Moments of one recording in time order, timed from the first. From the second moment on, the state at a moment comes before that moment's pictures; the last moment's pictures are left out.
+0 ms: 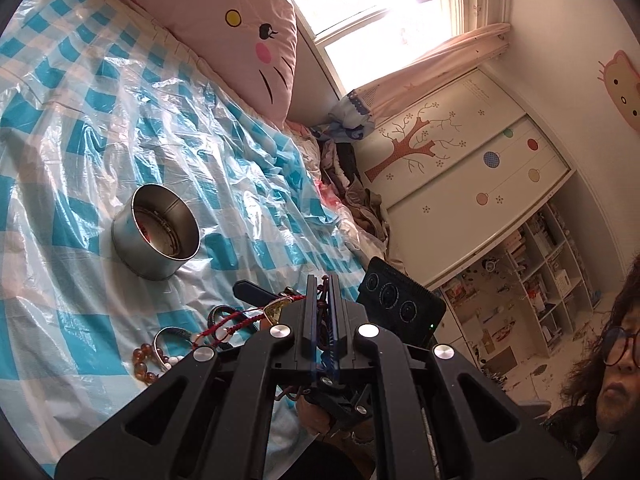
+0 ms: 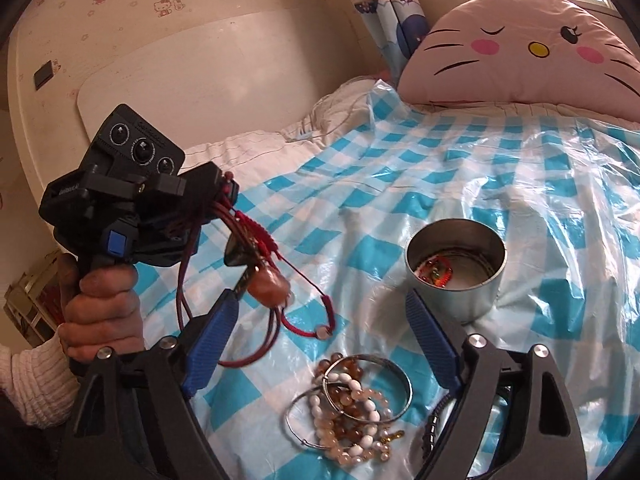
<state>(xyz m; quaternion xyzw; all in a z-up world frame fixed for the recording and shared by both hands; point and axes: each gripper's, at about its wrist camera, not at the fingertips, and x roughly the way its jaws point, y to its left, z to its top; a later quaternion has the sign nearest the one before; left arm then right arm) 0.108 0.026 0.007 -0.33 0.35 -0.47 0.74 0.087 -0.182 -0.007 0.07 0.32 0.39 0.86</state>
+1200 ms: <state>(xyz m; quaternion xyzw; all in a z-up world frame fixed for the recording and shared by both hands) 0.091 0.033 0.032 -0.28 0.37 -0.45 0.76 0.053 -0.216 0.009 0.07 0.31 0.32 0.89</state>
